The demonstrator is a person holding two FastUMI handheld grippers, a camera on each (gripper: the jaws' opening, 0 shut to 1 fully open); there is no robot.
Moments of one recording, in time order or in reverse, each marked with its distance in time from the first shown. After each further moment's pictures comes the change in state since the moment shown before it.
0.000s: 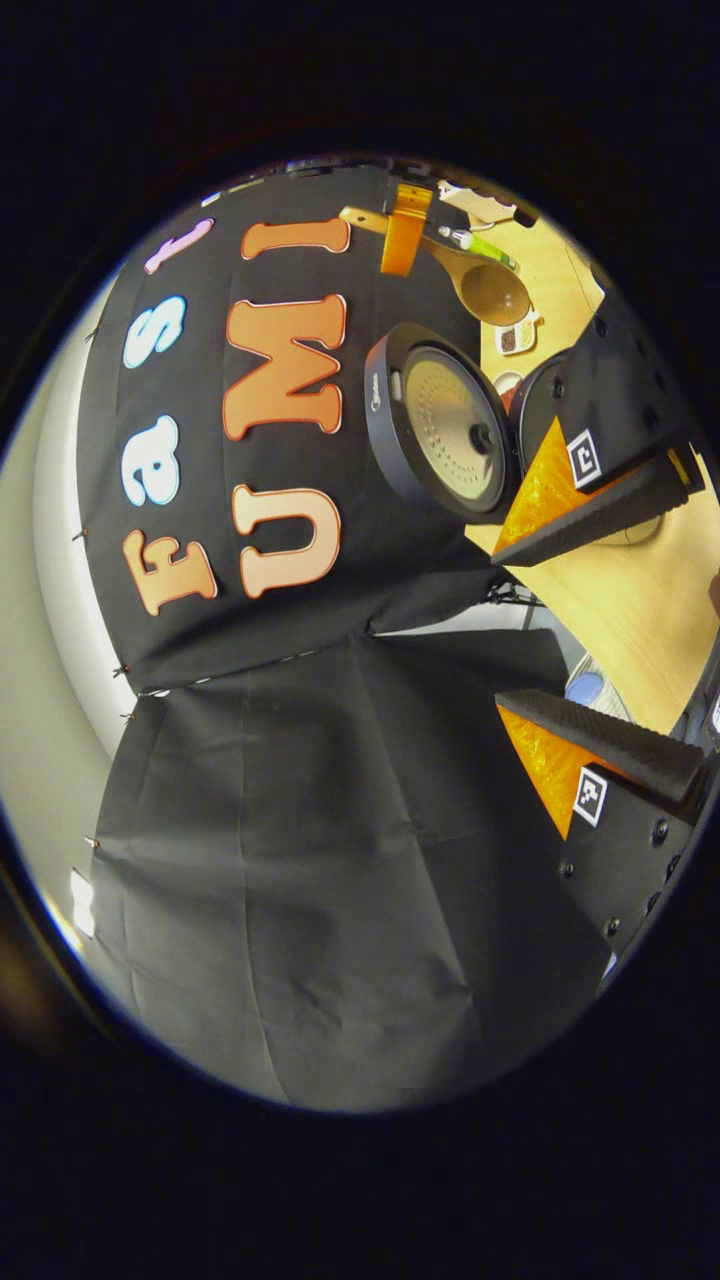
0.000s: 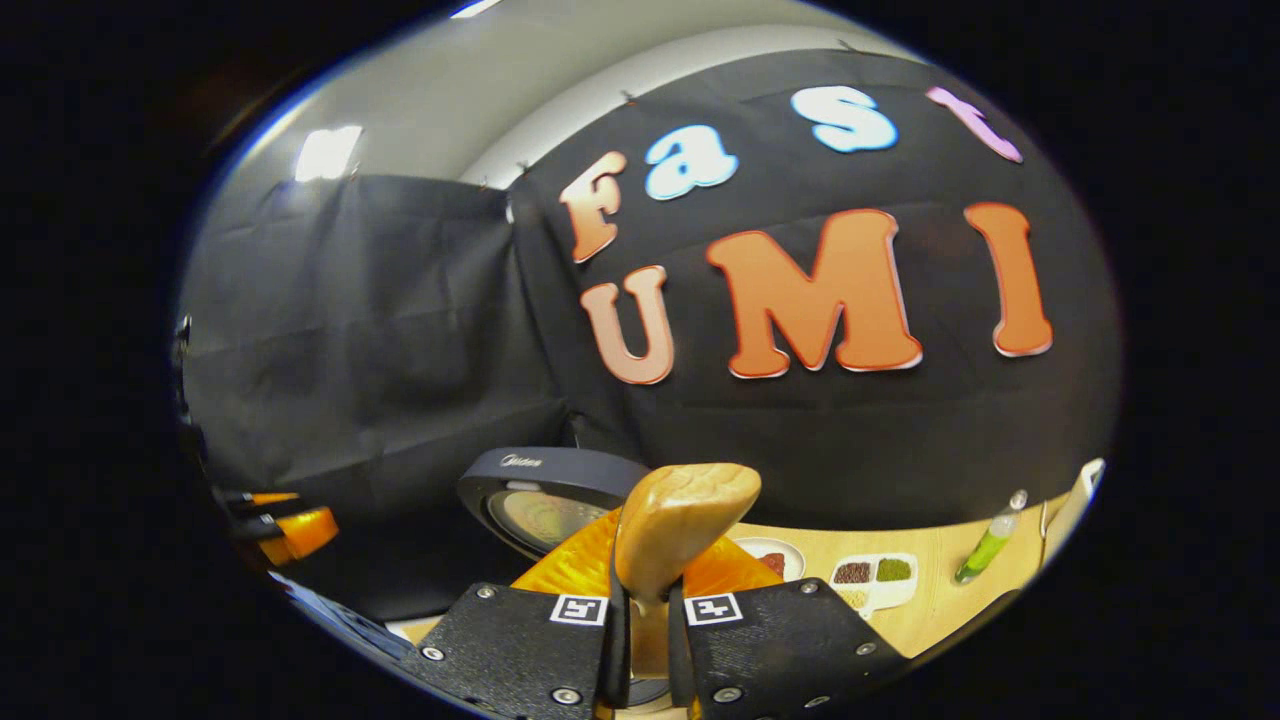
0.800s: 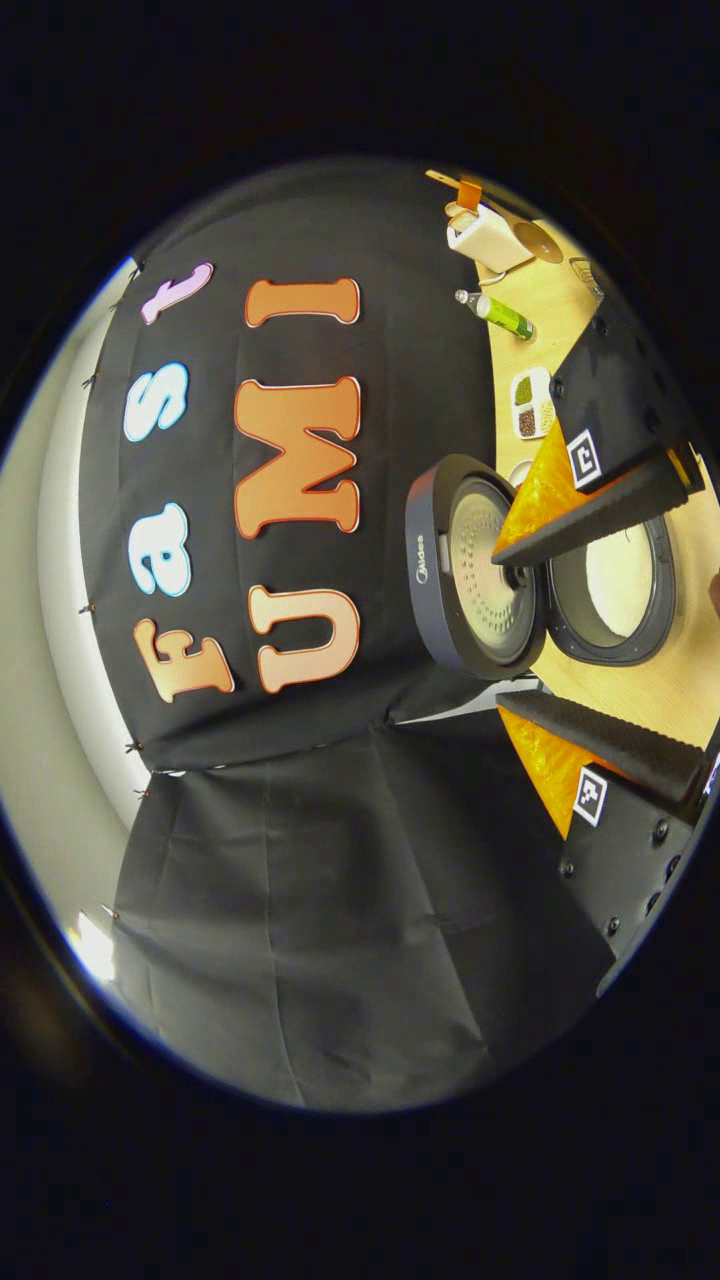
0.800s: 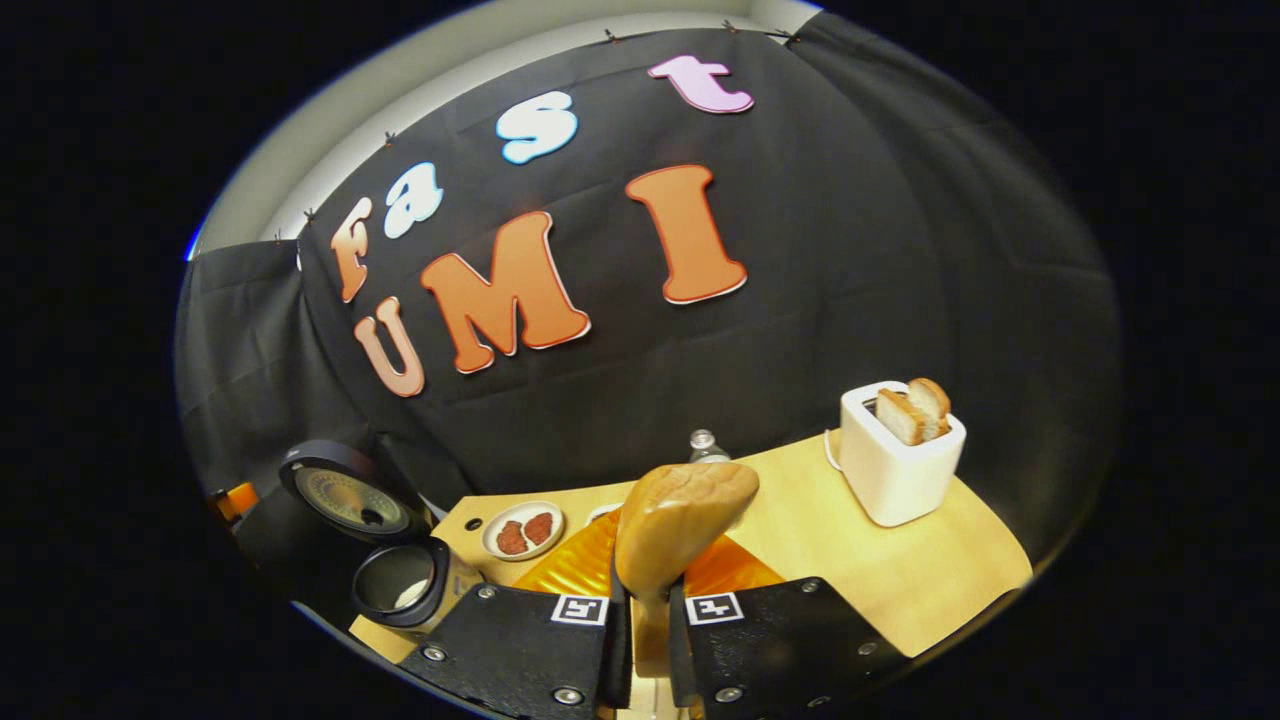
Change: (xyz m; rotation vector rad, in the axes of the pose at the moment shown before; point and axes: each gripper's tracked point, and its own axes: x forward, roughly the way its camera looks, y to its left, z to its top) left arm -0.006 -0.134 0.038 0.027 -0.035 -0.172; right arm -0.188 -0.275 -0.030 0.129 0.040 -0.522
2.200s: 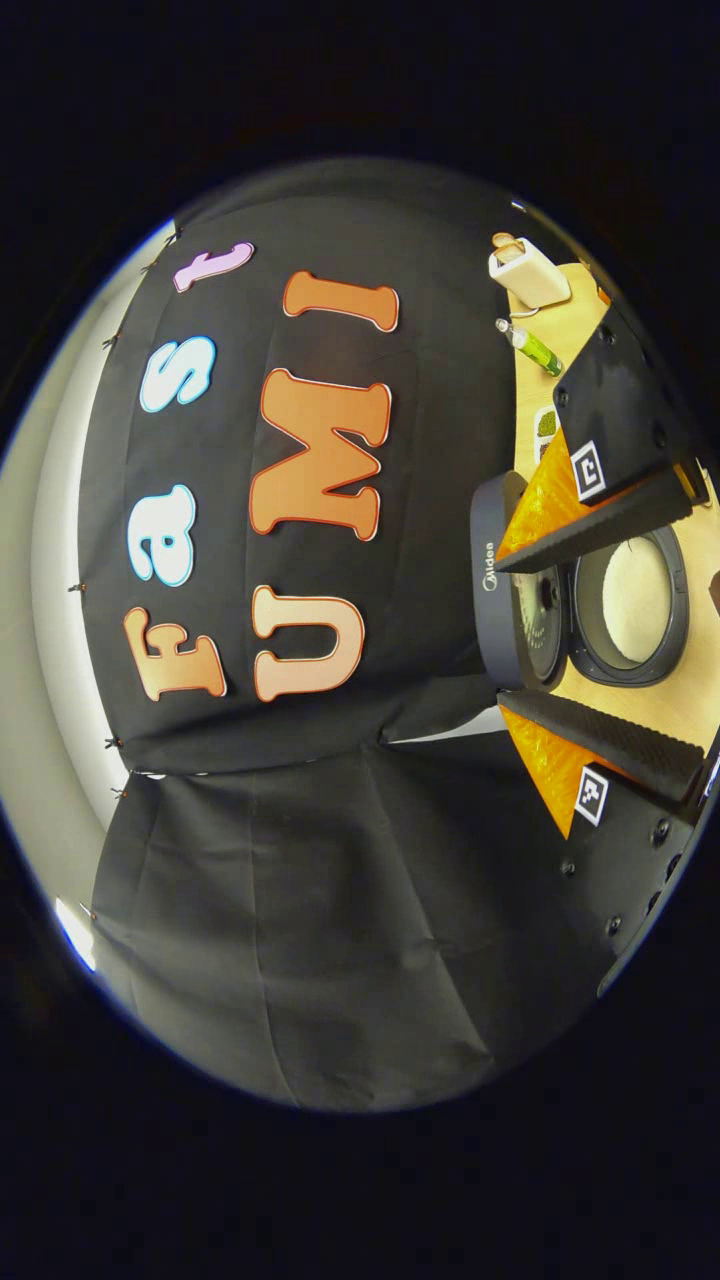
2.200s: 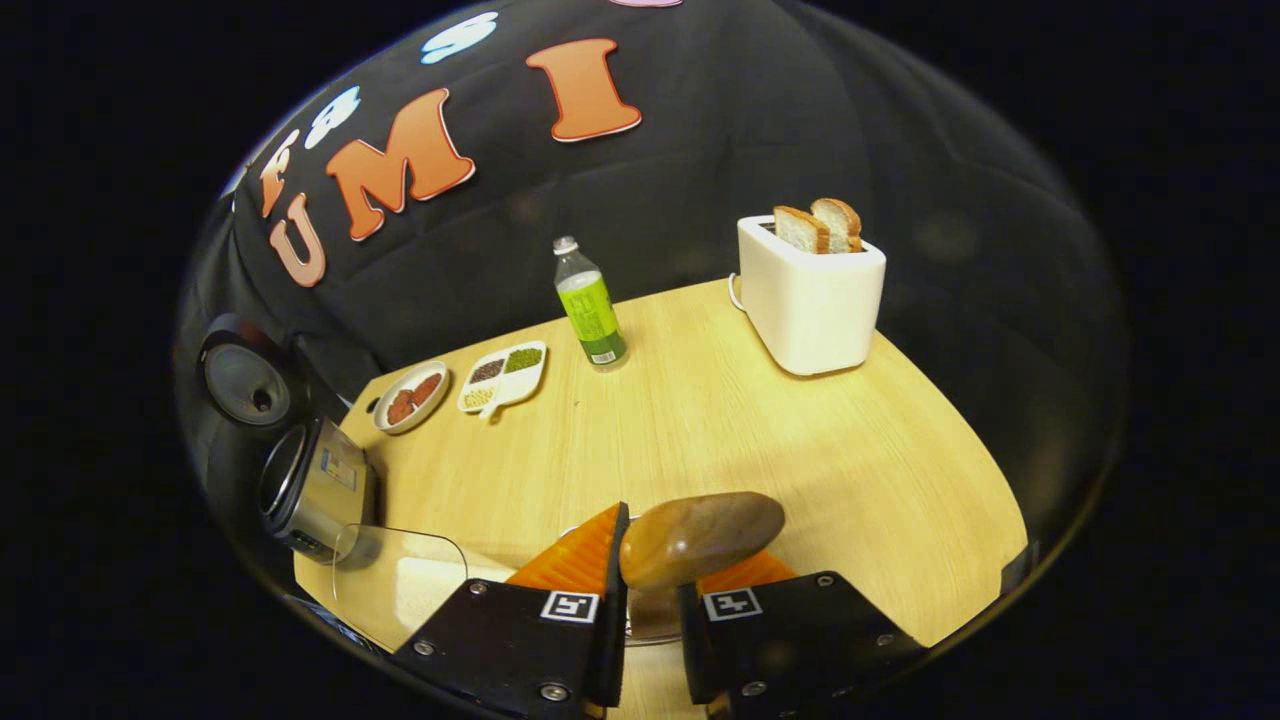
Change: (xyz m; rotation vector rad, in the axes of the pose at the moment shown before) left arm 0.038 0.009 0.064 -0.095 0.072 -0.071; right arm -0.015 -0.112 -0.157 -0.023 0.403 -0.221
